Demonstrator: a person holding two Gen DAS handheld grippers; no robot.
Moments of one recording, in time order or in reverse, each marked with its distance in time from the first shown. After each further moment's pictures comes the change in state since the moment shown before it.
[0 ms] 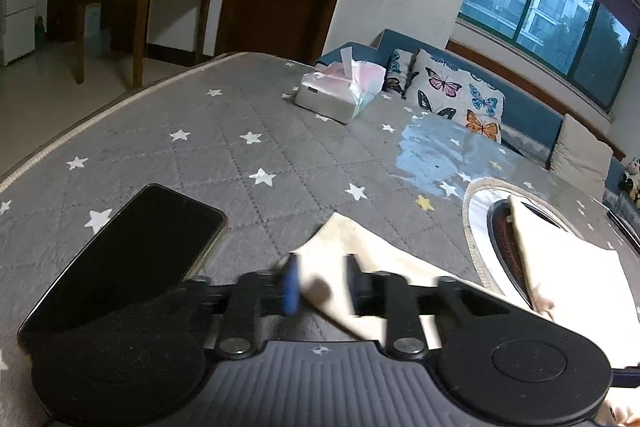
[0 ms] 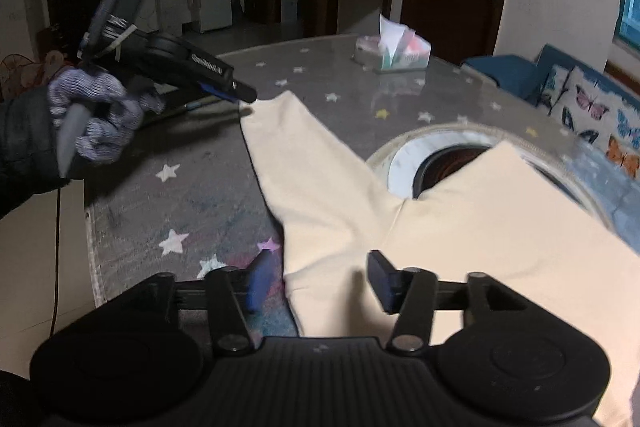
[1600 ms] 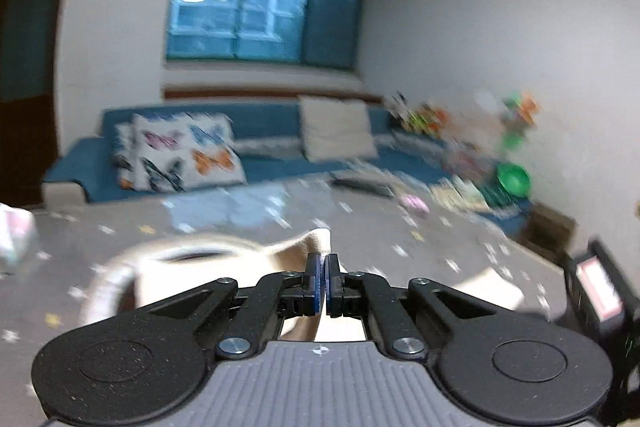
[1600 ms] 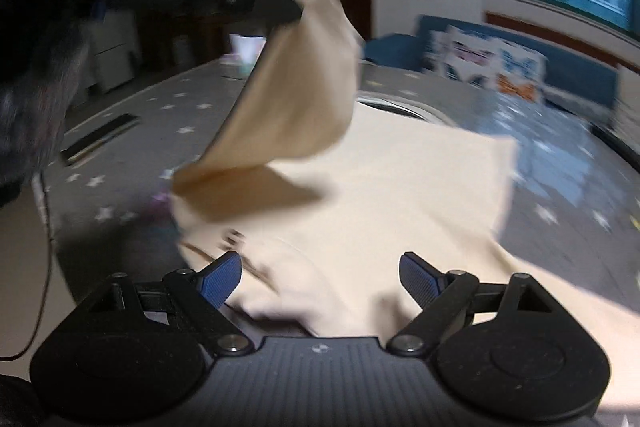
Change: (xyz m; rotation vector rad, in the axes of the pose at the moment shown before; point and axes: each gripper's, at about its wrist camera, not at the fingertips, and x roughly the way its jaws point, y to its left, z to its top) left arm -0.078 -0.273 -0.040 0.553 -0.065 -0.652; right arm -0.116 -0.065 -0.104 0.322 -0.083 -0.244
